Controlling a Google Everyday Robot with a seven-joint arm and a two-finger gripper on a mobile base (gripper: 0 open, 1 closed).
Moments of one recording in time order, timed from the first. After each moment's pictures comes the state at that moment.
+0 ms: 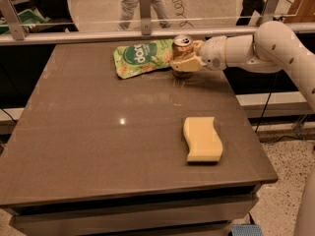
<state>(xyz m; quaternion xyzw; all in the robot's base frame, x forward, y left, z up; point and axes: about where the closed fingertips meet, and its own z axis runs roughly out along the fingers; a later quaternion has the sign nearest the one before) 0.714 -0.075 0.858 -0.50 0.64 0.28 0.51</state>
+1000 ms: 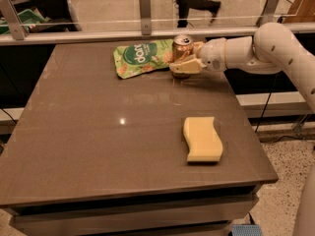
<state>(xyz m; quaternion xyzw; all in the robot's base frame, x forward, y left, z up) 0.713 -0.076 0.858 -0.50 0.64 0.29 0.51</state>
